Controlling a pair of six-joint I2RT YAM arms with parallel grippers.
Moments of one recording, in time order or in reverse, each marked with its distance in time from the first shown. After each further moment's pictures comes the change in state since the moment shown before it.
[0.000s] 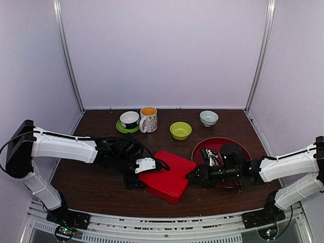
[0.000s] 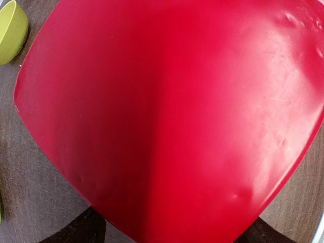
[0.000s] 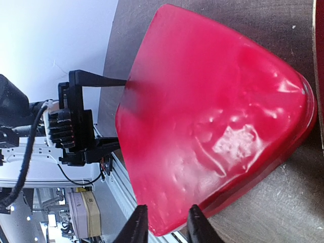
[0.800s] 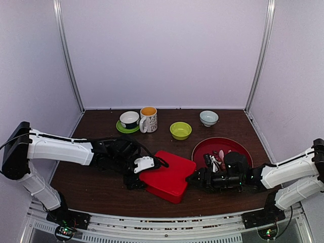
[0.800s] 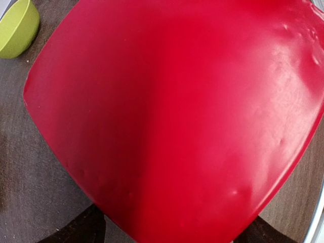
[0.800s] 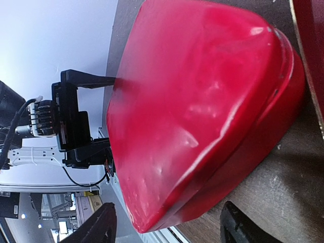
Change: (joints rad) left arm -0.005 -0.046 -0.050 0.060 0.015 -0.089; right arm 0.044 -0.013 -0.128 0.169 0.051 0.095
